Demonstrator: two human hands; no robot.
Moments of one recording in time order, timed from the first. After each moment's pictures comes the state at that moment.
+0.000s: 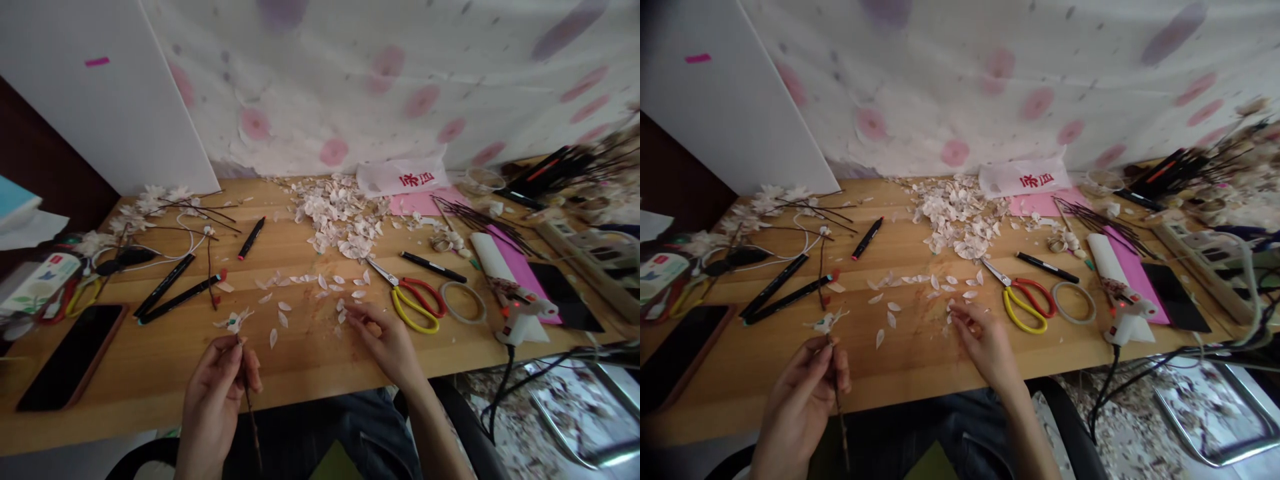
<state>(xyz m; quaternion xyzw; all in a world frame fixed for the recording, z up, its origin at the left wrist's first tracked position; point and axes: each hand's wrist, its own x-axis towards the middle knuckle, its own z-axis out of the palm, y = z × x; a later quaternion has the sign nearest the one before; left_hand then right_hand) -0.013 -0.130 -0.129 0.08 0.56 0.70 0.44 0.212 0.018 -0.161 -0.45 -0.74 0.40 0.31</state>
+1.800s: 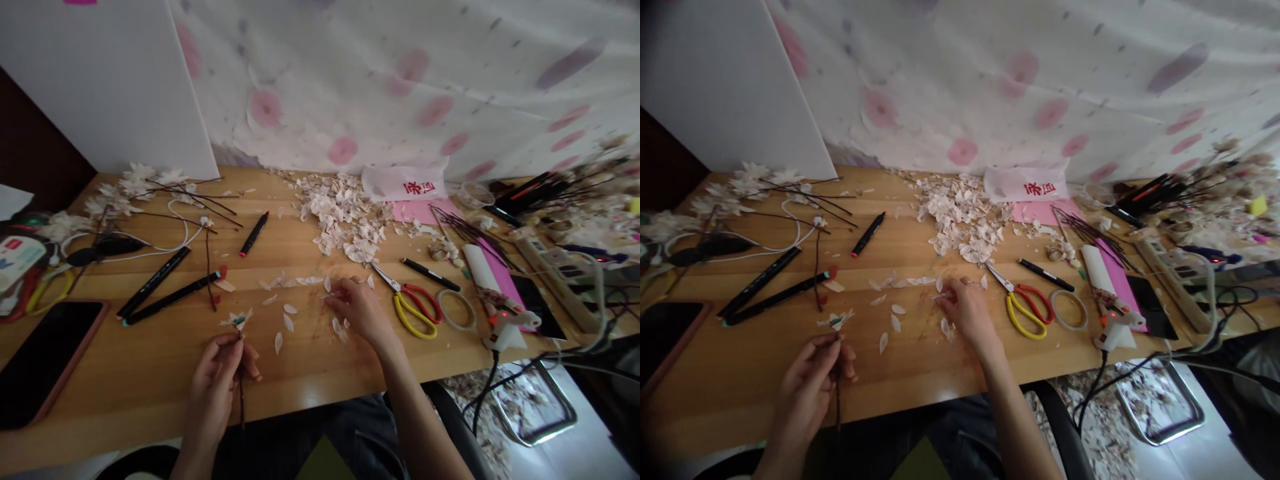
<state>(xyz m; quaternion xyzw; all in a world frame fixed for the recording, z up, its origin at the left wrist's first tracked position) -0.031 -0.122 -0.156 0.06 0.59 0.69 0.42 0.157 0.067 -0.162 -0.50 -0.80 0.30 0.12</state>
